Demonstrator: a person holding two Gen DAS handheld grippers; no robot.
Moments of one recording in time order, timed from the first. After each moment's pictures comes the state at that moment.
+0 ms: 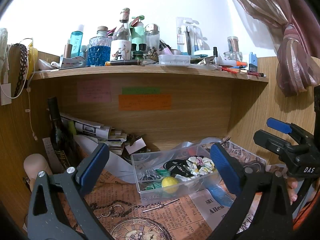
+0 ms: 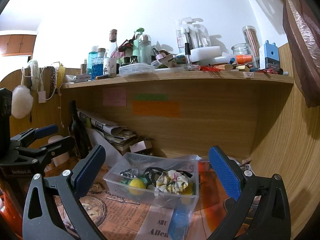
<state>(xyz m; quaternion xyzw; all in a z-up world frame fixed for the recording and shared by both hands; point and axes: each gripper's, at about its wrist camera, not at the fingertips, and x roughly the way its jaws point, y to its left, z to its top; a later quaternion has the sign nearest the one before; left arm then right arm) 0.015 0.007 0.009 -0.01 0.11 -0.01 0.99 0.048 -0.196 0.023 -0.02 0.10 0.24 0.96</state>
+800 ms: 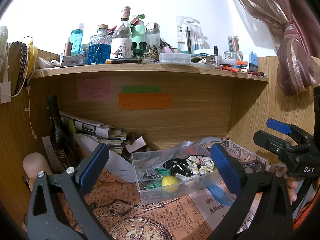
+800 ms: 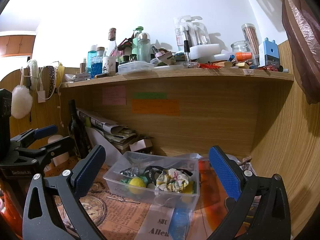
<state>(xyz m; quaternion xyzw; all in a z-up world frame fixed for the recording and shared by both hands) 0.016 0.008 0.007 -0.01 0.11 -0.02 0.99 0.048 -0.194 0.021 -0.02 0.11 0.24 0.97</state>
